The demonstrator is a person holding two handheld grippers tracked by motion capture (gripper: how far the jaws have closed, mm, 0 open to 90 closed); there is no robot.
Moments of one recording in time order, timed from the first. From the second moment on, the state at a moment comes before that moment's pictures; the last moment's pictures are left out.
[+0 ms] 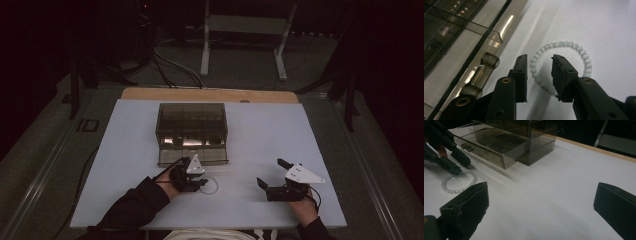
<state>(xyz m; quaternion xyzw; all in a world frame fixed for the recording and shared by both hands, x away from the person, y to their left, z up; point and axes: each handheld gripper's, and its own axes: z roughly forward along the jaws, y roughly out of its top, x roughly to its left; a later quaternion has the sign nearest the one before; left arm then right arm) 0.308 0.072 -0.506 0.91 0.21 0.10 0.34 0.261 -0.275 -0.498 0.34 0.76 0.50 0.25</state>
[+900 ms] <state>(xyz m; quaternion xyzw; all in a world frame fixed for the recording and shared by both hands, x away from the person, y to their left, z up) 0.312 0.060 -0.511 0.93 0.19 0.09 0.31 0.262 -0.273 -0.499 0.34 0.76 0.49 0.25</state>
